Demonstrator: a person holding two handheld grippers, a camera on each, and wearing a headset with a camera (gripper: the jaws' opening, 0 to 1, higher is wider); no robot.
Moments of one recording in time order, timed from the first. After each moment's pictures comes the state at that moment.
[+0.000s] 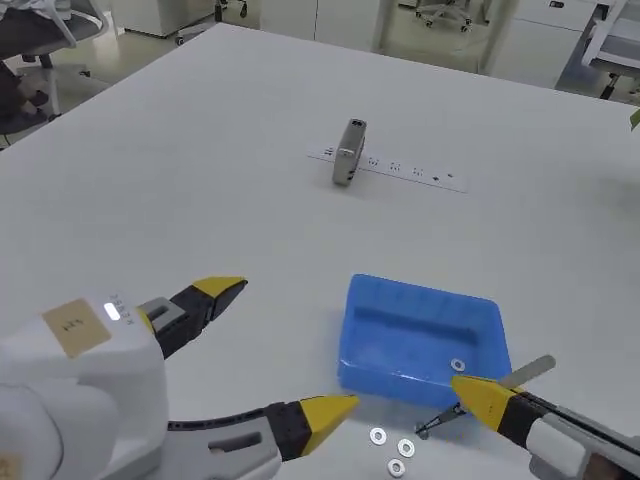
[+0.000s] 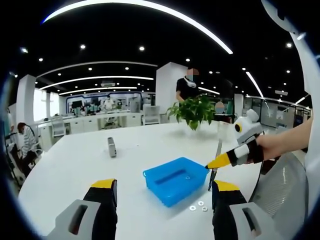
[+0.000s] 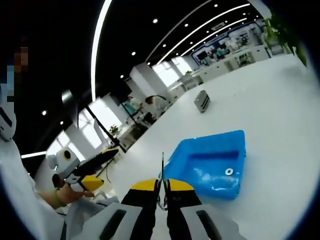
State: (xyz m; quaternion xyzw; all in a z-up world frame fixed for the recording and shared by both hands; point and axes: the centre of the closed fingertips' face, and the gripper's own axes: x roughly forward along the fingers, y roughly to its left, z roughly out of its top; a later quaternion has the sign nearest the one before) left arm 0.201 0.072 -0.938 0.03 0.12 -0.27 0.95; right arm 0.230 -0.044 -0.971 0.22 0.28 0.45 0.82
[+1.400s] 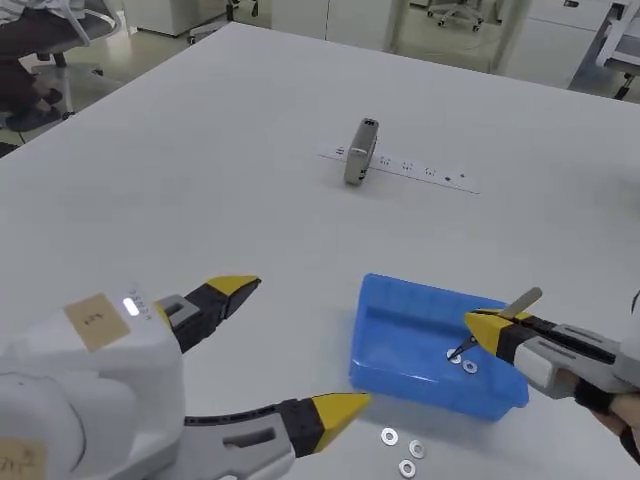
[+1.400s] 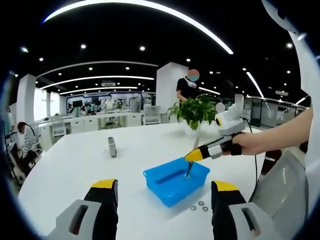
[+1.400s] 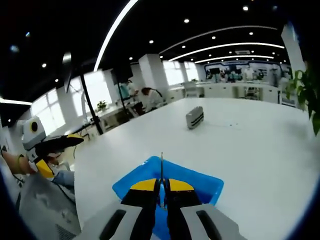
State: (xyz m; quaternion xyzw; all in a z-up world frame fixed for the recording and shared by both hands) left arm 0.202 0.073 -0.939 0.02 0.12 -0.27 0.95; right arm 0.310 -0.040 -0.994 0.00 0.24 0.46 0.86
